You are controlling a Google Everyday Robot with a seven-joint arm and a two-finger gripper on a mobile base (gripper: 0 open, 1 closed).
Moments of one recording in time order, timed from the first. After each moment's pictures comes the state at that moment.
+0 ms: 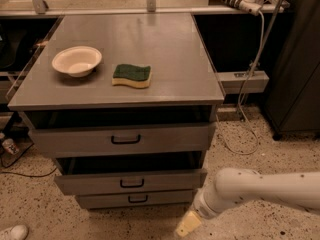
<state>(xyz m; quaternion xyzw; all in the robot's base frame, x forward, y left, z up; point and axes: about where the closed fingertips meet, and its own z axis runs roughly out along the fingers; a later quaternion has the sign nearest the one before) 0.419 -0.105 0.460 -0.42 0.88 0.17 0.13</state>
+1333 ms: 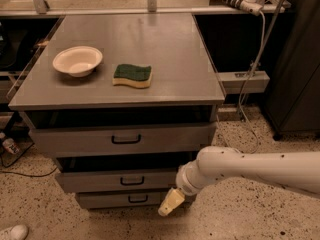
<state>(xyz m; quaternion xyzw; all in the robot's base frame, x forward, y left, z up) 0.476 -0.050 0.497 -0.50 0.83 0.18 0.19</state>
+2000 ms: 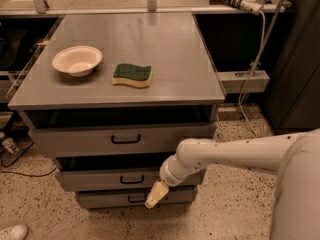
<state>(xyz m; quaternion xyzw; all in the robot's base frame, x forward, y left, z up) 0.515 -0.003 0.469 -0.53 0.81 0.19 0.18</state>
